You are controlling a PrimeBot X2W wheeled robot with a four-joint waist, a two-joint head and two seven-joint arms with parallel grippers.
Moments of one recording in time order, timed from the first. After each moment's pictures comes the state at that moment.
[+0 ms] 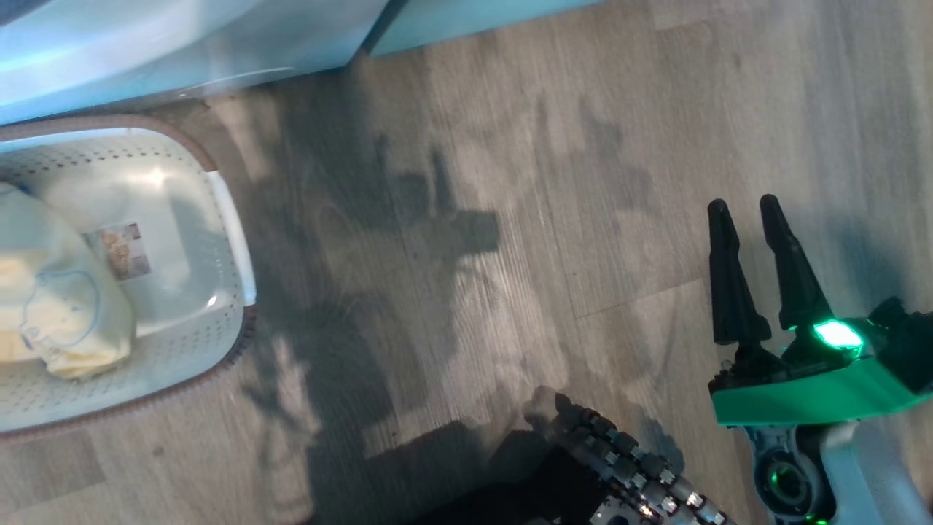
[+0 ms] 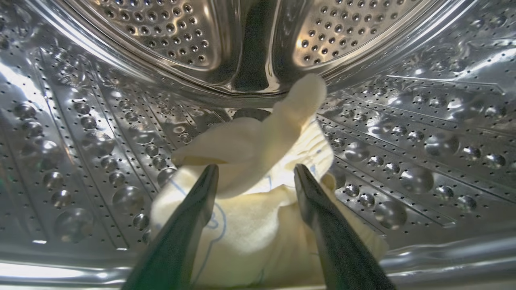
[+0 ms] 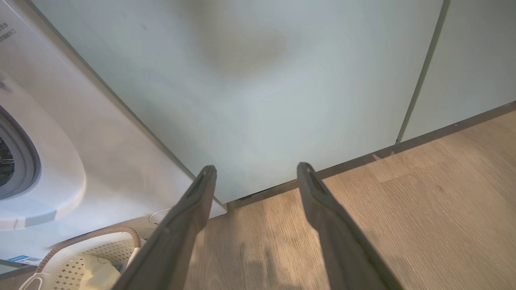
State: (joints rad) left arm -1.32 0.72 -0.18 0.79 -0.46 -0.01 0.11; right arm -0.18 -0.03 0.26 -0.09 0.53 0.13 -0.26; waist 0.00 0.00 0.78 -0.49
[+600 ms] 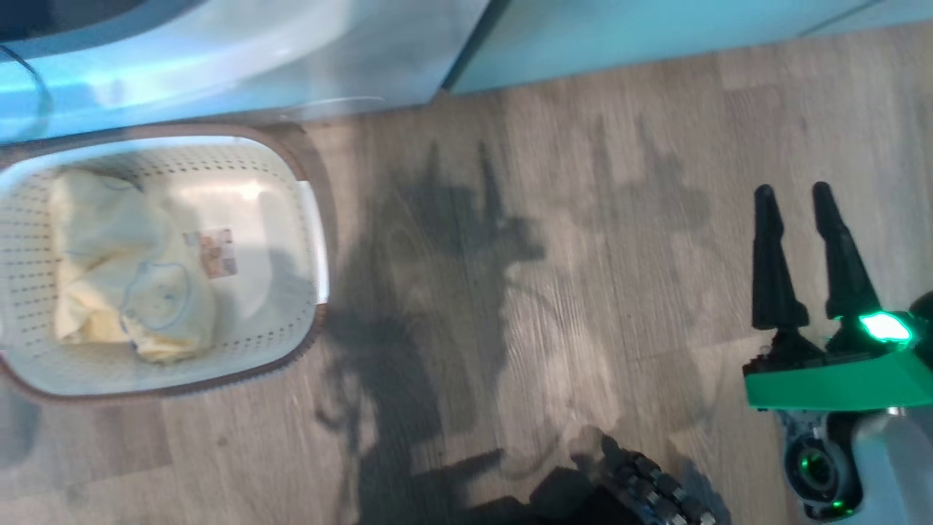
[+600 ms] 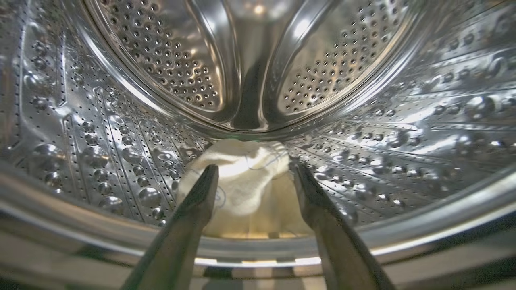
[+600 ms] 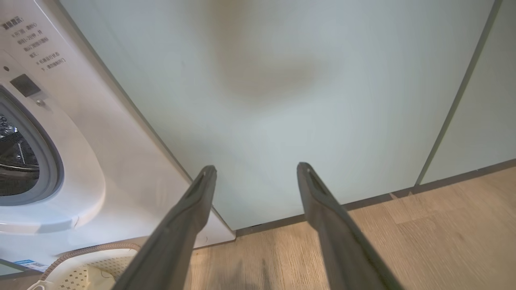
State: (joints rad) left arm -1.06 0.58 -0.16 0.65 -0.53 0.00 -0.17; right arm -0.19 -0.03 0.17 -0.08 0.44 0.13 -0.26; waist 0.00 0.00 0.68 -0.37
